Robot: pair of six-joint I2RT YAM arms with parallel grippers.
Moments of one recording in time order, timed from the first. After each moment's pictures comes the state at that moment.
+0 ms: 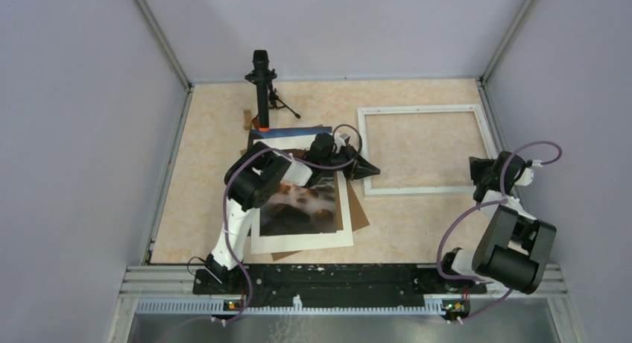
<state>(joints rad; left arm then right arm) -0.66 2.22 1.15 0.78 0.74 -1.63 -0.46 1.29 0.47 0.31 -0.06 1.15</state>
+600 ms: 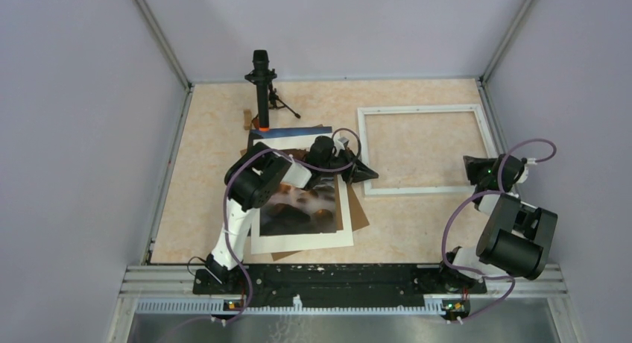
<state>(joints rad) -0.67 2.22 1.12 0.77 0.74 -1.61 -0.48 1.39 0.43 0.48 -0.20 1.10</state>
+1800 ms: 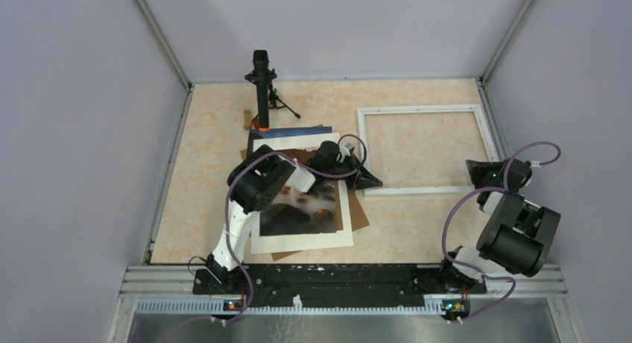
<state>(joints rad) -0.72 2.22 1.10 0.76 0.74 -1.61 -0.56 1.42 0.43 0.47 -0.31 1.05</state>
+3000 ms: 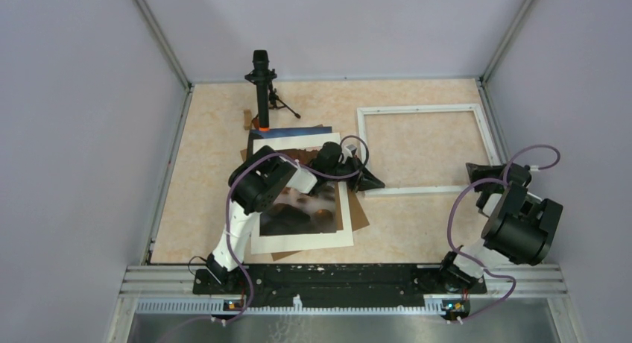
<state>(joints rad) -0.74 2.22 1.11 0.76 0.74 -1.62 -0.59 1.50 0.40 0.59 -0.35 1.05</state>
